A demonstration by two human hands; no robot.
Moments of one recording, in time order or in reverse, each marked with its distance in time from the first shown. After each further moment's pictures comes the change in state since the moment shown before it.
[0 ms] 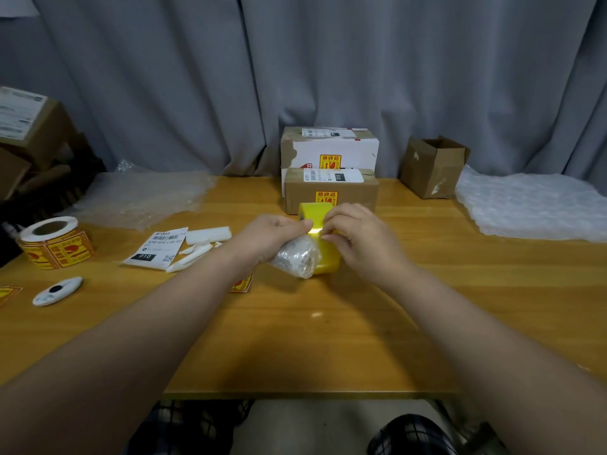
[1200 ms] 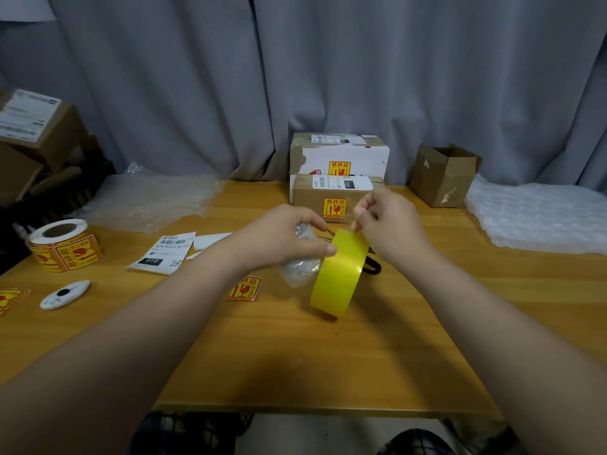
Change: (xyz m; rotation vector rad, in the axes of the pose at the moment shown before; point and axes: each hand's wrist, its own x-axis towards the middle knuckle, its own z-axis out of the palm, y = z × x) left_hand -0.010 0.026 -0.015 0.542 -0.063 0.314; right_hand 0.034 -0.006 -0.022 0.163 0.004 0.616
